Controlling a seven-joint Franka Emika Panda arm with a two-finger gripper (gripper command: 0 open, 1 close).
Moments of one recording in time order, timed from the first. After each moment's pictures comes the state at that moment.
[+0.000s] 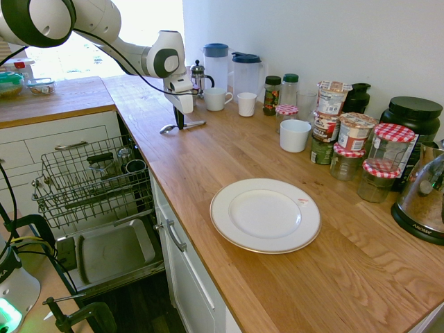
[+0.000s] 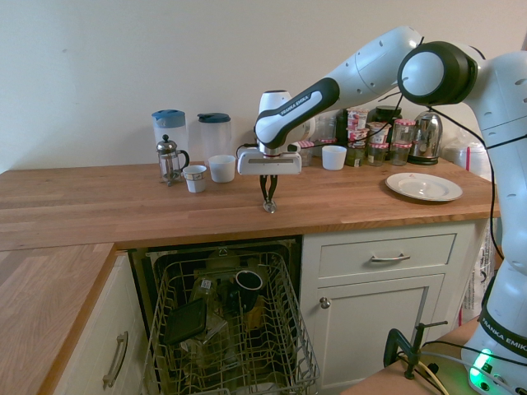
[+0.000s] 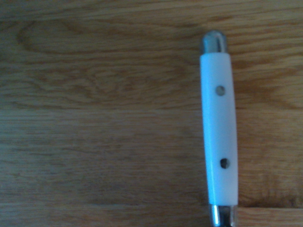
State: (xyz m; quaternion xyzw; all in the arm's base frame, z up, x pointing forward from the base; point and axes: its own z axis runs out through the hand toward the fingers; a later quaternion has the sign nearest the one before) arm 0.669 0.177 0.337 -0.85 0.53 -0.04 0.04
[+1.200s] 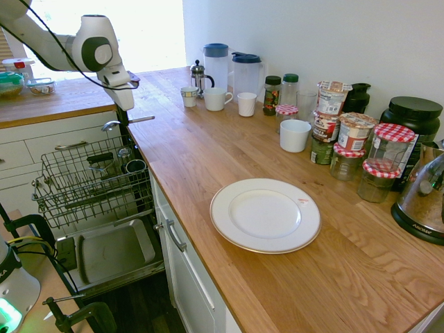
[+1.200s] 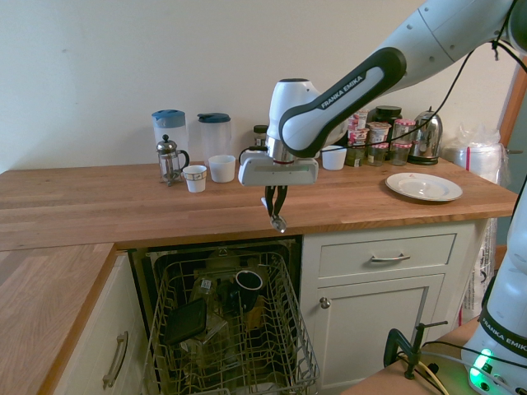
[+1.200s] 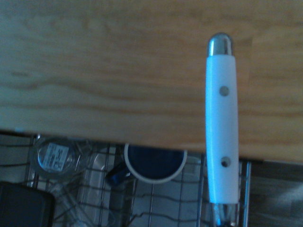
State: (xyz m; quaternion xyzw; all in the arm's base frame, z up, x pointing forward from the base) arm 0.444 0.270 0.371 -0.87 0.48 -0.05 0.07
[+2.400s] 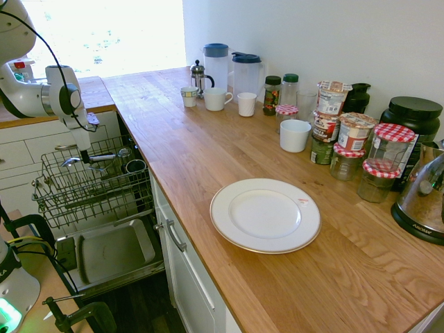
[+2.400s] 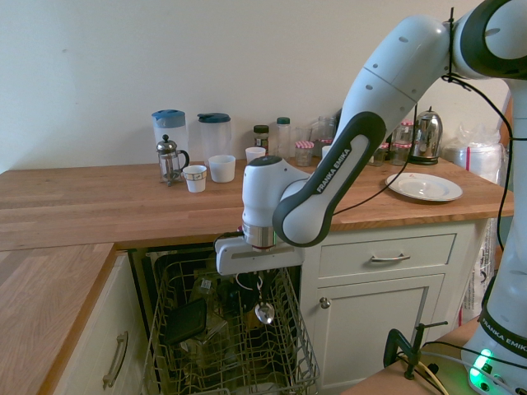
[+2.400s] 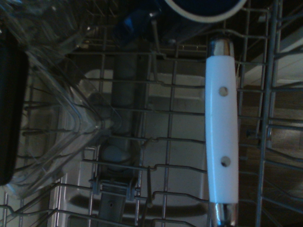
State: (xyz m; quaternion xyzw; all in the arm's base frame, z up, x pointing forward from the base) arm 0.365 0.364 0.212 -0.87 0.50 0.00 0.02
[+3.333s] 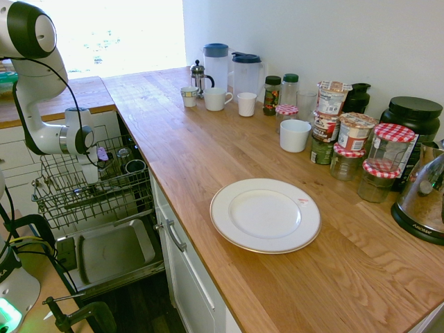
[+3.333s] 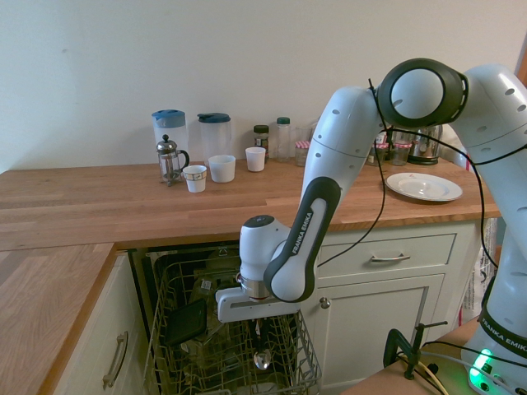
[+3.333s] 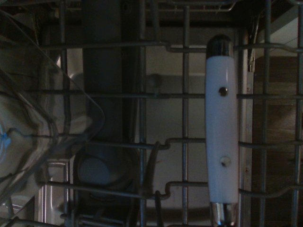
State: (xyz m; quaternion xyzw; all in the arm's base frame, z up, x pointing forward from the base) arm 0.376 0.375 0.090 -0.86 0.51 0.03 0.02
